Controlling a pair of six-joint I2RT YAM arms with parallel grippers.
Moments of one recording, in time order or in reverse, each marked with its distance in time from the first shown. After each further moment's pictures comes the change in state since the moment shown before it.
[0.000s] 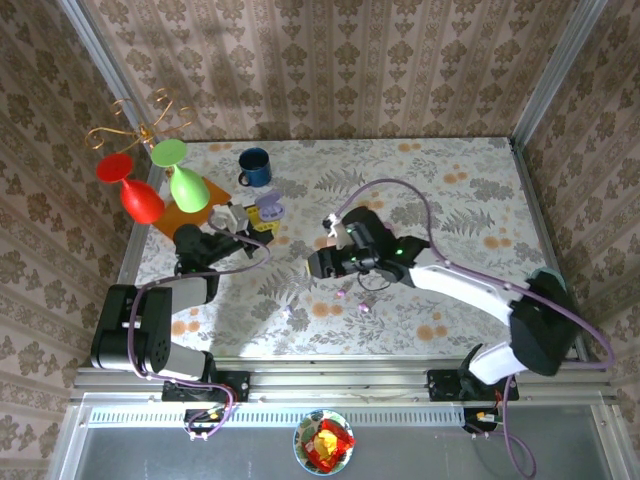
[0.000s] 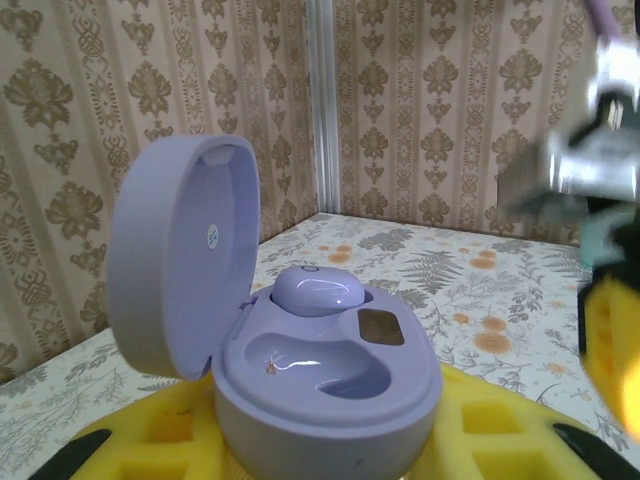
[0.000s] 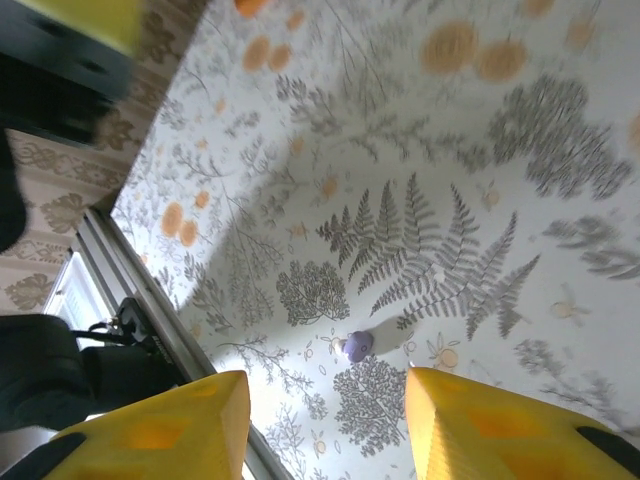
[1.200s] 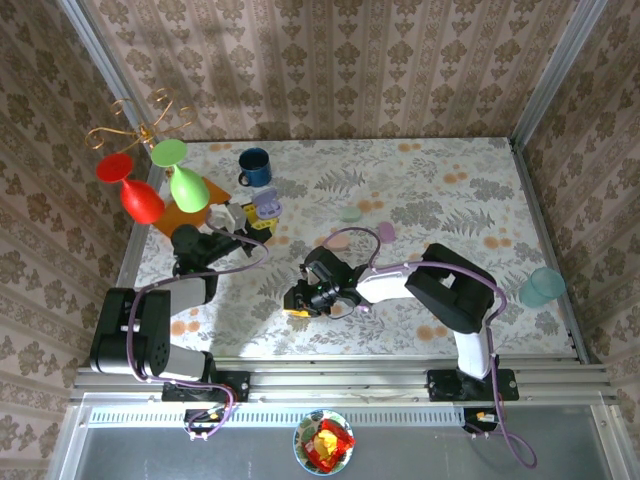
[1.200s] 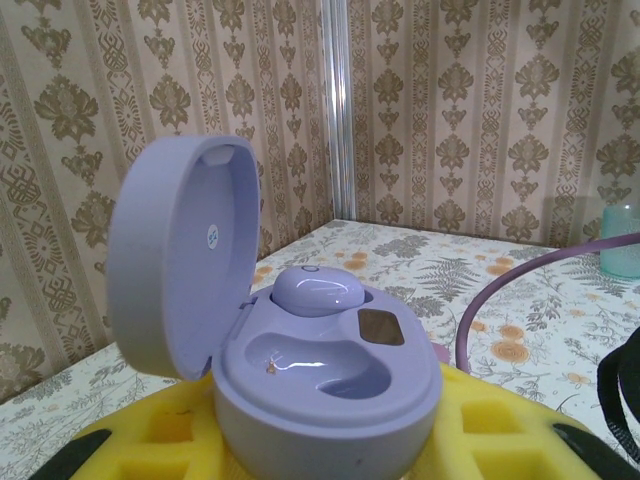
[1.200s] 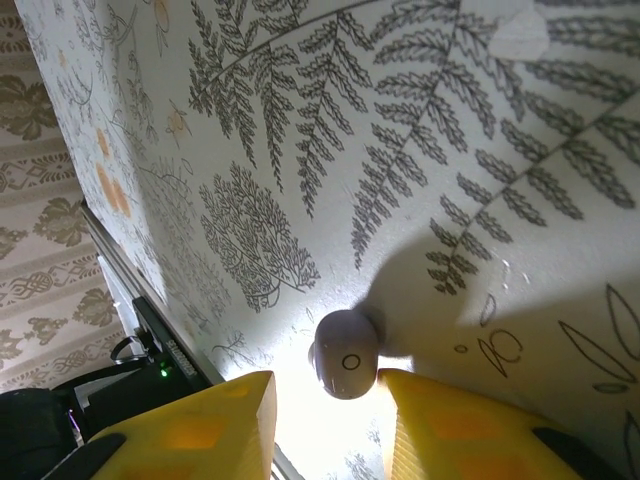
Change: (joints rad) left arm 0.005 -0.021 0.000 0.001 -0.018 0.000; right arm 0.120 0.441 -0.039 0.381 -0.177 0.534
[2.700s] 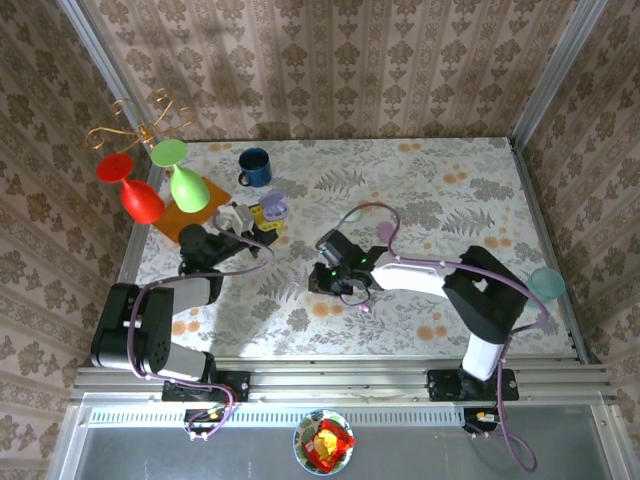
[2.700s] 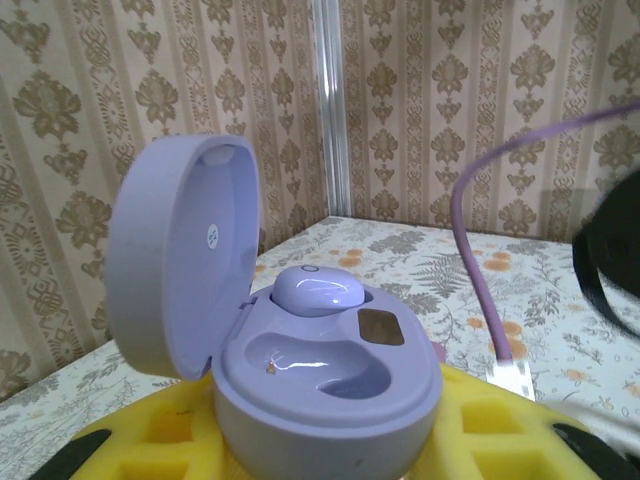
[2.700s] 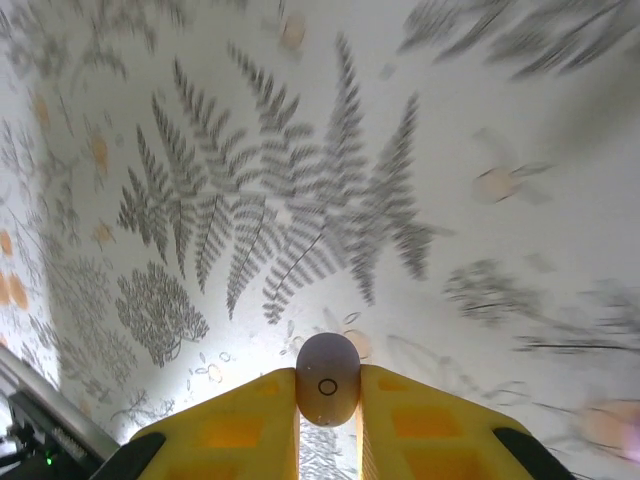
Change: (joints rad) left arm -0.067 0.031 0.000 -0.001 -0.045 0.044; right arm -0.084 -0.203 0.048 -0.409 0.312 -0.209
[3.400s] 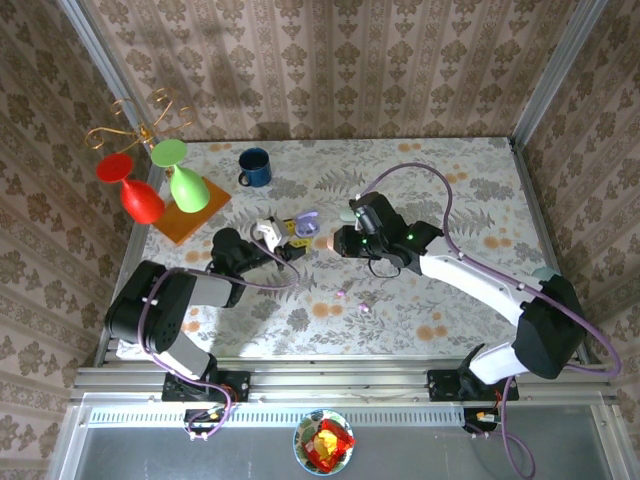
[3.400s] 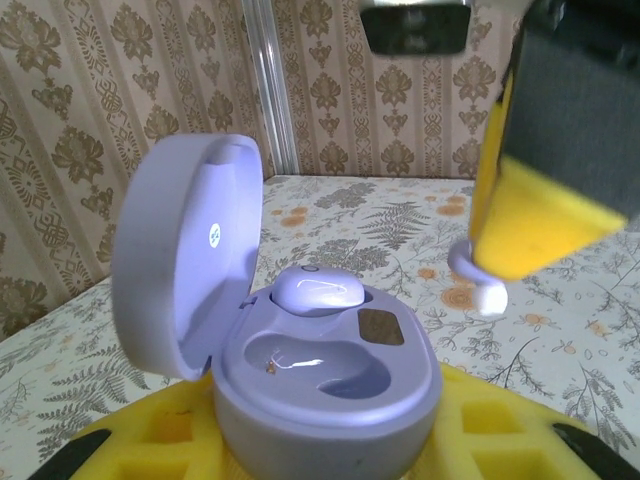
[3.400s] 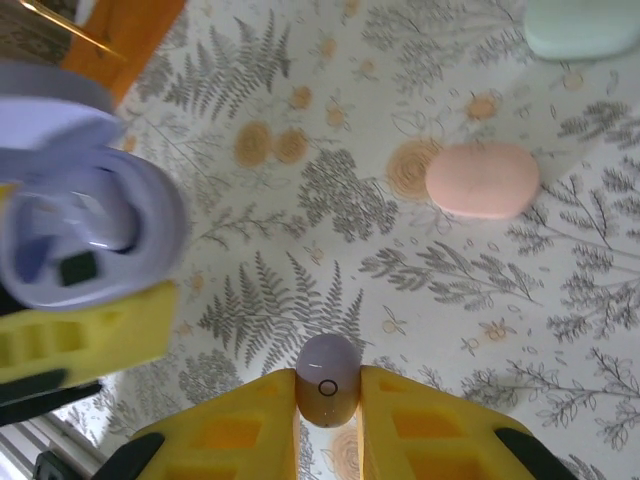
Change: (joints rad) left arm -0.212 0.144 0.000 0.000 -0.128 0.172; right arm -0.124 -0.302 0.102 -0.207 0.138 -0.224
